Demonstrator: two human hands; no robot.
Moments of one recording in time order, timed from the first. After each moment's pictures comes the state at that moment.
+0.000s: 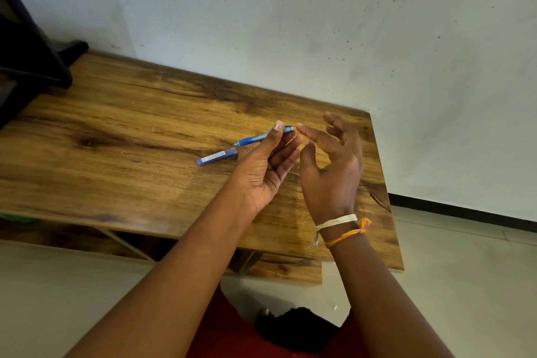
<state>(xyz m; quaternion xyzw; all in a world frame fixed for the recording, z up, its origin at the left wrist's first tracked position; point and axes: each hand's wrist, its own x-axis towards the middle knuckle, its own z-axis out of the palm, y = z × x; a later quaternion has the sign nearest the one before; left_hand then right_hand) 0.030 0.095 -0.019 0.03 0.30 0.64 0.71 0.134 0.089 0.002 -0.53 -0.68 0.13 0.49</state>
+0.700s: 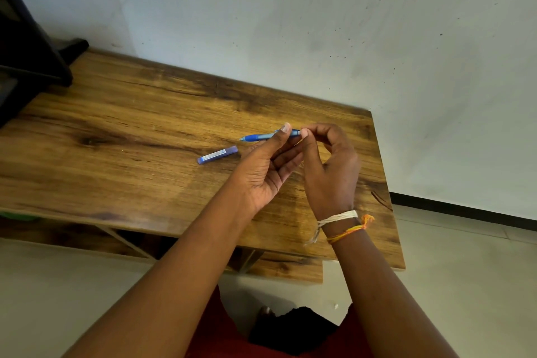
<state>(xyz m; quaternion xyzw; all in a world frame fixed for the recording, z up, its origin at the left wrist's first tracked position) 0.030 0.093 -0.019 0.09 0.31 0.61 0.73 0.134 0.095 -0.002 -0.51 -0.67 0.19 0.50</state>
